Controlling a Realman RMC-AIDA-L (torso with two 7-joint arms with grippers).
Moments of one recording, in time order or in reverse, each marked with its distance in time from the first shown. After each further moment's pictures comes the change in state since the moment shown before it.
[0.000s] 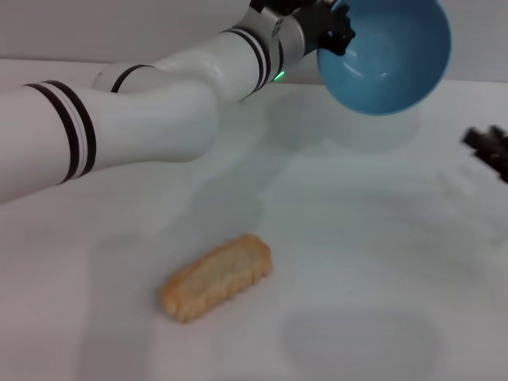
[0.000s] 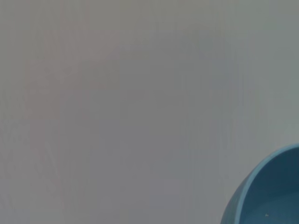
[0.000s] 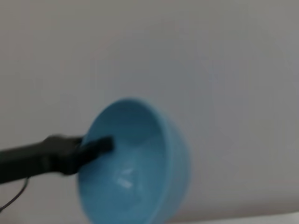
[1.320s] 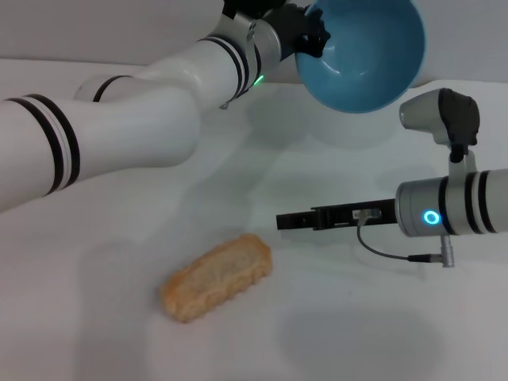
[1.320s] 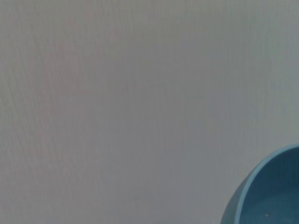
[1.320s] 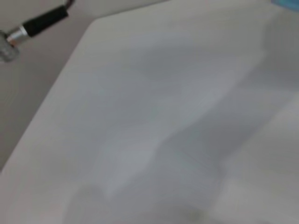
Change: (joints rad) left arm 0.051 0.000 -0.053 0.005 0.000 -0.001 -0.013; right arm 0.414 0.024 -0.718 0.124 -0.126 0.248 0.799
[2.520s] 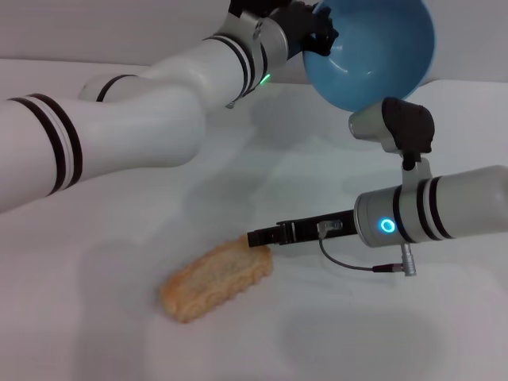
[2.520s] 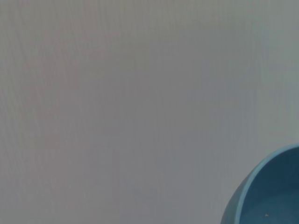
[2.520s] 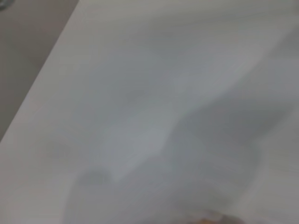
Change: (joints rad) left arm 0.000 0.000 0.004 0.019 0.000 0.000 0.000; right arm 0.042 0.000 -0.465 -0.055 0.285 0.156 0.188
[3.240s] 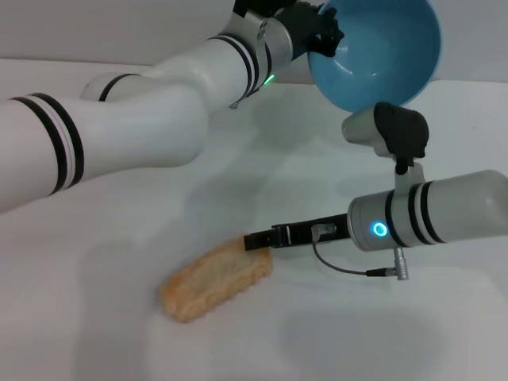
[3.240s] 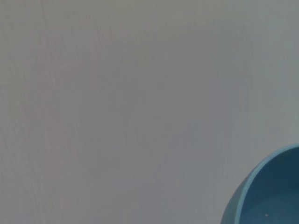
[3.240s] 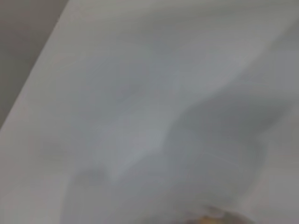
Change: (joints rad) left arm -0.001 0.000 0.004 0.013 0.000 0.009 0.000; right arm -0.001 0.000 -0.095 -0.026 0.051 0.052 0.059
